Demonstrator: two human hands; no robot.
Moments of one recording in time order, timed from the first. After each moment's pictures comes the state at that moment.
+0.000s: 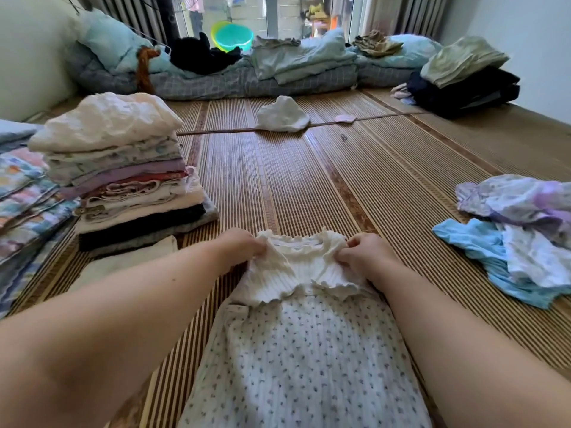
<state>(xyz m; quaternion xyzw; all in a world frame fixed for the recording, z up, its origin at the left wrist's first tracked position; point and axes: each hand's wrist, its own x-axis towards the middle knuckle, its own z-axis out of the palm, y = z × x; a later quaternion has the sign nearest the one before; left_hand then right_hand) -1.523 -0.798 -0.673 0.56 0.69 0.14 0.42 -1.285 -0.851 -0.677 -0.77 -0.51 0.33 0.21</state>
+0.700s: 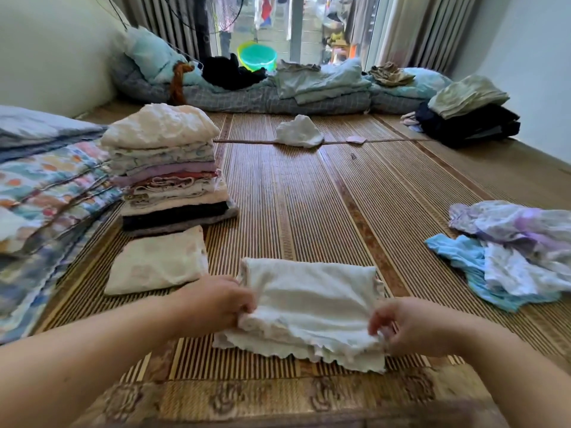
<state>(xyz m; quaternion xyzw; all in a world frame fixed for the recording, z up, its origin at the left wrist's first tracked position) -1.592 -0.937 -0.659 0.88 0.45 -0.03 0.14 -1.242 -0.975 -0.636 -0.60 -0.71 0.35 -0.06</state>
